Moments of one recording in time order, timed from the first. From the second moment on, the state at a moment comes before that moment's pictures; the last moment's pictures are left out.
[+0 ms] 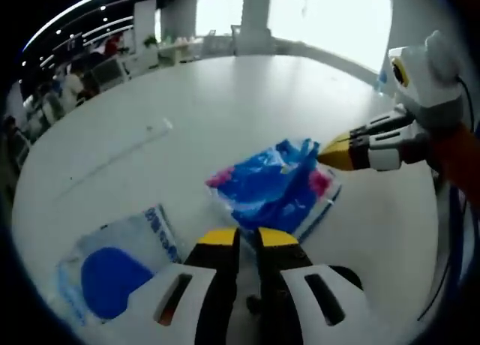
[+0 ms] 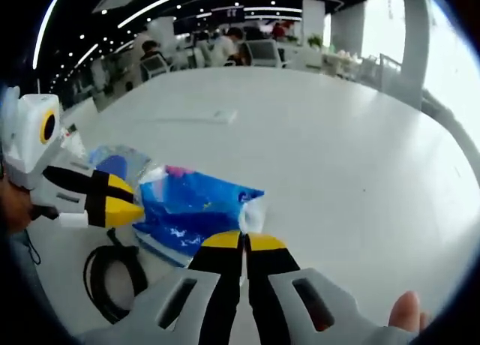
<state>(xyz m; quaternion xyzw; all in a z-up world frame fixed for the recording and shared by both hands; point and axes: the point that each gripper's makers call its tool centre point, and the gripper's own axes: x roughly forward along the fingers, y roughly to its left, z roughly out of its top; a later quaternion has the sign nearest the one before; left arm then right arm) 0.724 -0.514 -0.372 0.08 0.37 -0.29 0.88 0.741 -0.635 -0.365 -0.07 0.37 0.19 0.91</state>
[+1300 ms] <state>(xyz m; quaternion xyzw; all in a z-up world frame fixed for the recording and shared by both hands) 0.730 -0.516 -0.376 0.08 0.37 -0.29 0.88 0.753 -0.636 -0.376 -0.08 0.38 0.19 0.90</state>
